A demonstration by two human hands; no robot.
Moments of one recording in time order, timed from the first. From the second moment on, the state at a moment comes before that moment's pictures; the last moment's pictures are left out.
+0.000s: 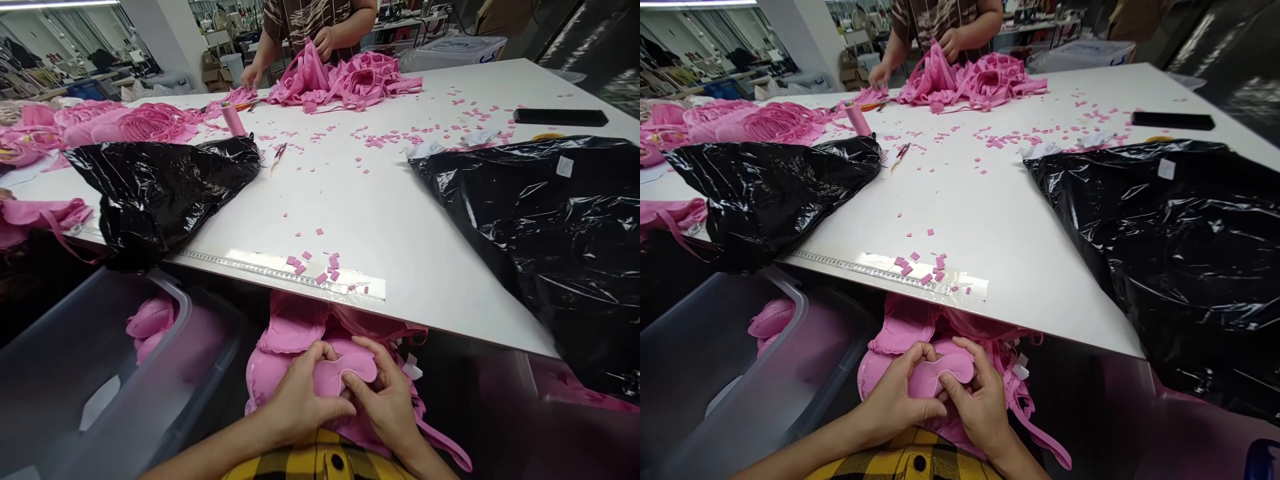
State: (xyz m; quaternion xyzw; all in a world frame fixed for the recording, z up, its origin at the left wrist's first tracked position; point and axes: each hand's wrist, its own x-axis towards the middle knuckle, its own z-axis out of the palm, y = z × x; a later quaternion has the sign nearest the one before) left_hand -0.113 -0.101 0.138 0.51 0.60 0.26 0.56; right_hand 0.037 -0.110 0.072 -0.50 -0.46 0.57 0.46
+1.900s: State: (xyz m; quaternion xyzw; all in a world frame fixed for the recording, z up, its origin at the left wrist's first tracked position) left_hand -0.109 -0.089 0.124 0.24 0.54 0.34 0.73; right_hand 0.051 -0.086 0.096 -0.40 -0.64 0.48 0.44
